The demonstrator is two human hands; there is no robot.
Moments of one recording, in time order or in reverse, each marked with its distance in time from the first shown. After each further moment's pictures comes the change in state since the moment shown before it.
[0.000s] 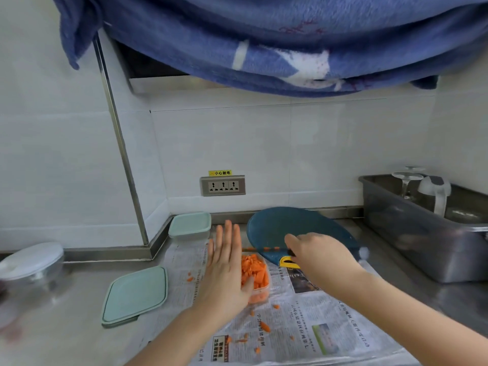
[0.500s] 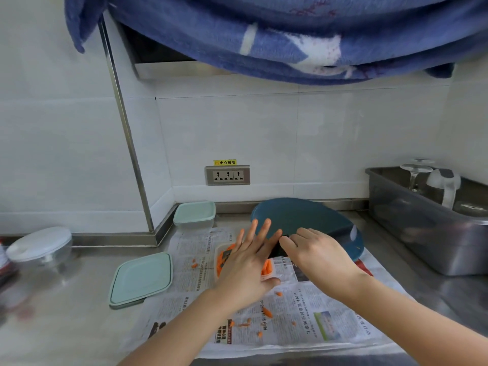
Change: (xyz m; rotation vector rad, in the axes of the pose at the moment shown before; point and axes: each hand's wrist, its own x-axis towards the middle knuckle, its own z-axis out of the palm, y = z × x) left_hand 0.011 0.010 0.022 0.045 -0.059 0.263; right_hand -0.009 -0.006 0.024 -0.094 0.454 -0.284
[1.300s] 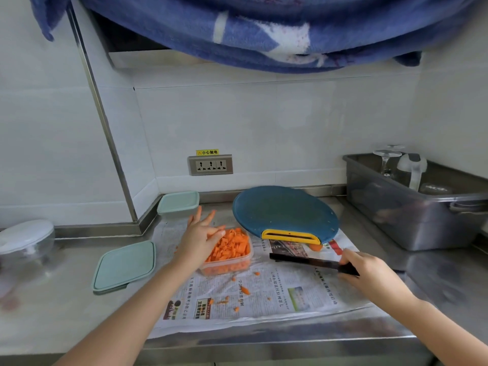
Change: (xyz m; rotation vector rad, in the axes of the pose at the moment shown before) left_hand 0.004 -0.050 0.008 -0.365 0.112 -0.325; right_hand -0.152 0.063 0.038 0.381 -0.340 0.611
